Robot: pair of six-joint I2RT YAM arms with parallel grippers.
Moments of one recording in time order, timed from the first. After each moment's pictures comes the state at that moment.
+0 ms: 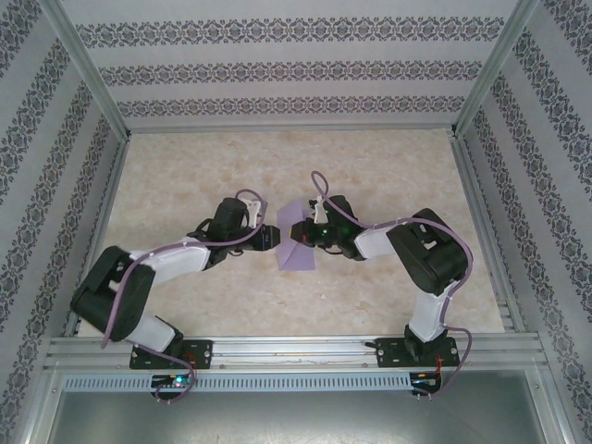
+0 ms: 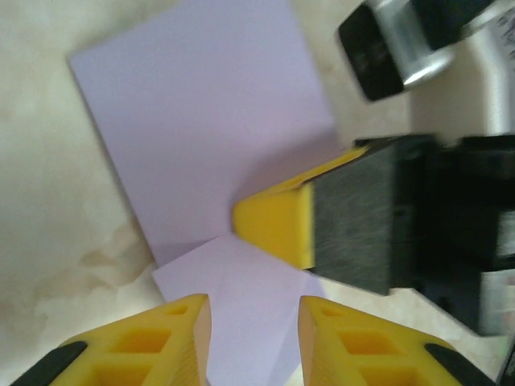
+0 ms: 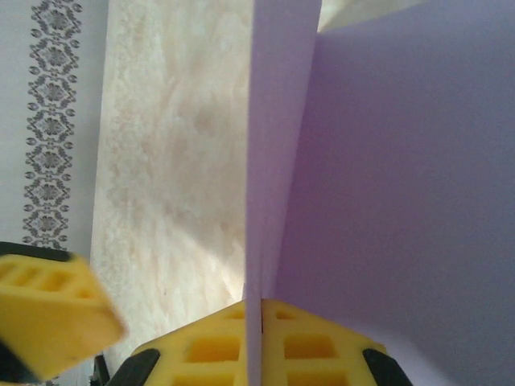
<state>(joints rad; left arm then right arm) -0.48 1.46 0.68 0.11 0.38 -0.52 0.55 1.85 0.76 0.47 -0.57 0.87</state>
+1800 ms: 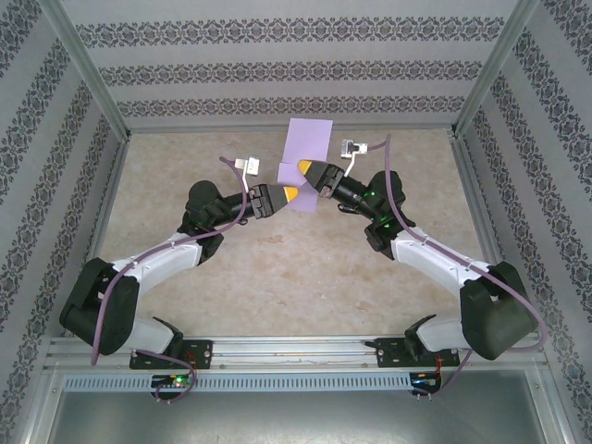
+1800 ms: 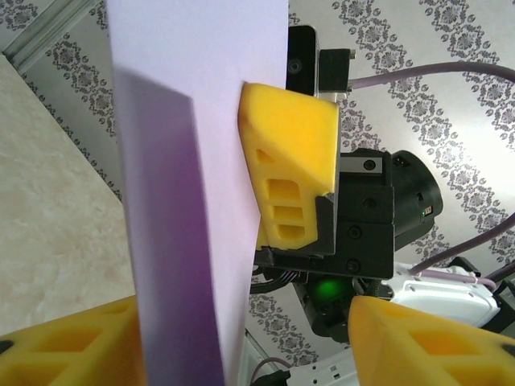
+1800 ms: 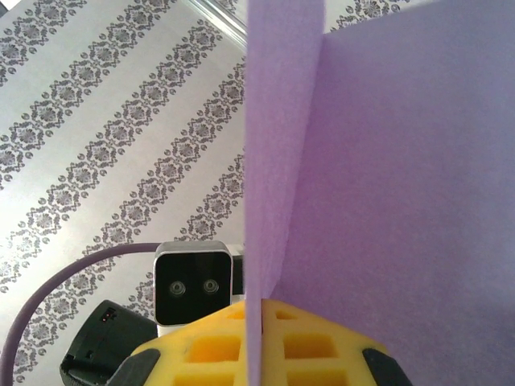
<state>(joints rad) -0.46 1.41 0.75 0.86 0.79 -1.06 0.50 1.36 0.81 0.76 -0.51 1.03</state>
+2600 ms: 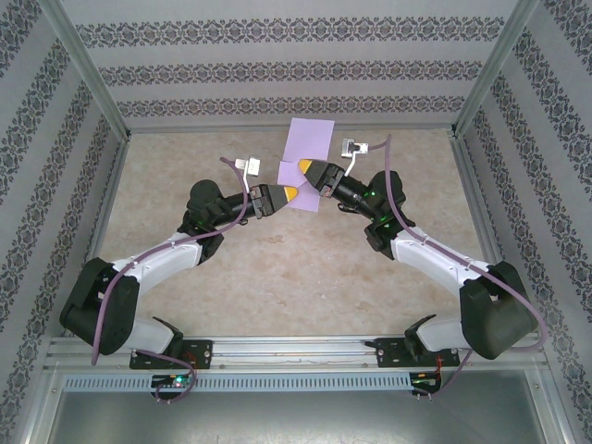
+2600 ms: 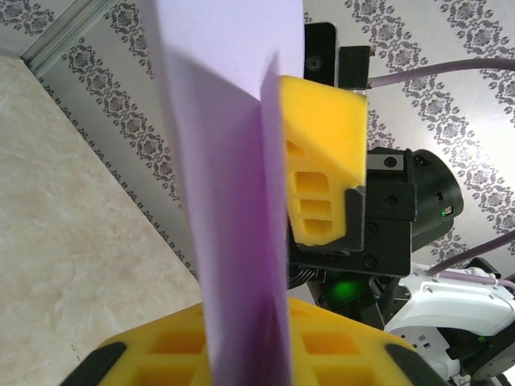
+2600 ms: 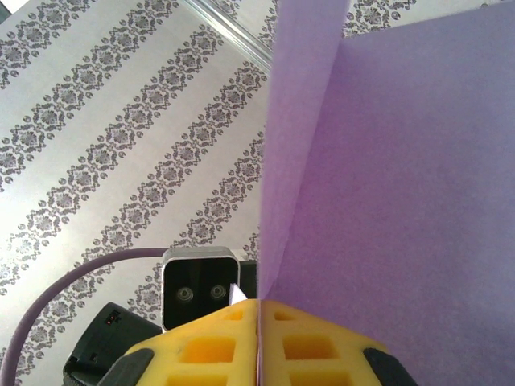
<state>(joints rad) -0.46 1.41 0.75 0.82 0.78 -1.01 0.50 1.36 0.81 0.77 -0.50 1.02</state>
